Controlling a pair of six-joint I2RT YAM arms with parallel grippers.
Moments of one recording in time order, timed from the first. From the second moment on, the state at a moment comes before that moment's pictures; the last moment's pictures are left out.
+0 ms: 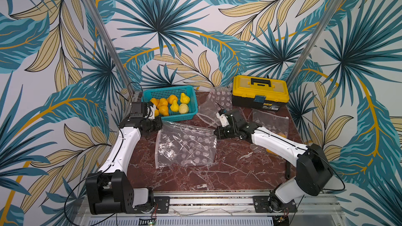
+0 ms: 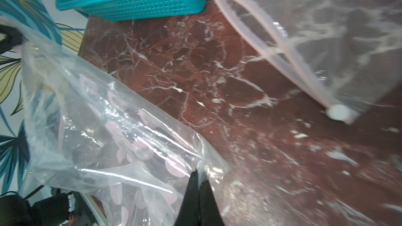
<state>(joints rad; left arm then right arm) 0.13 1.35 1.12 -0.73 0.29 -0.18 0.64 1.63 1.18 -0.40 -0.22 0.45</state>
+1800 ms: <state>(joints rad) 0.47 1.55 1.45 -0.78 0.32 -0.14 0.12 1.79 1.45 -0.85 0.41 0.15</state>
